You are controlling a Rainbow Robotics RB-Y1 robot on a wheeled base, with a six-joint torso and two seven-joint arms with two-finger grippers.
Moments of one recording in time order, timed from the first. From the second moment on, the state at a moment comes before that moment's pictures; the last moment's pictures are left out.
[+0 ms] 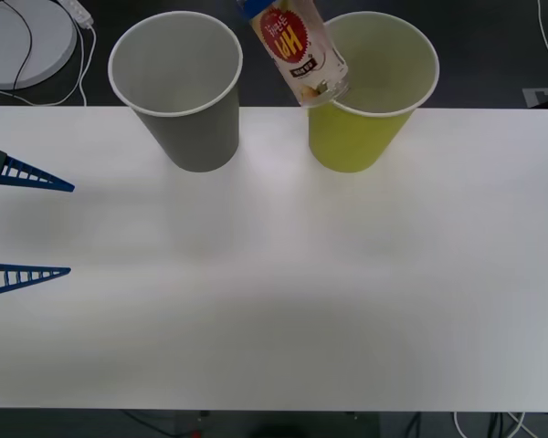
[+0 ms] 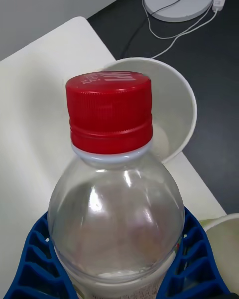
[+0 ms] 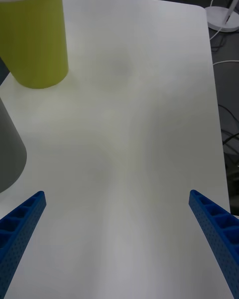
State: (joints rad) right arm -1.58 -0.88 0.82 -1.45 1.52 -1.16 -1.46; left arm 0.04 1.19 0.23 -1.80 -1.06 -1.31 0.12
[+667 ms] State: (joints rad) right arm -1.76 -0.65 0.93 -1.08 1.56 -1.16 -1.46; left arm 0.04 1.19 0.23 -1.80 -1.06 -1.31 0.12
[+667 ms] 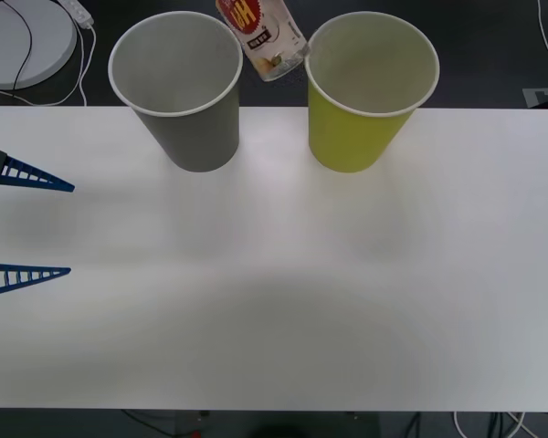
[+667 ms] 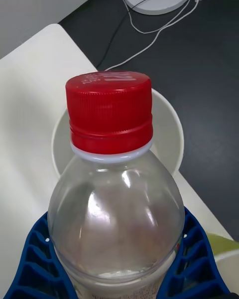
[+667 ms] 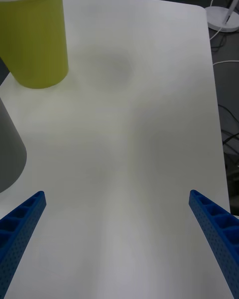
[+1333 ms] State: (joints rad) right arm -1.89 -0.42 0.99 -0.76 1.61 -1.14 -1.46; left arm 0.04 1.19 0.23 -1.80 -1.06 -1.31 0.12
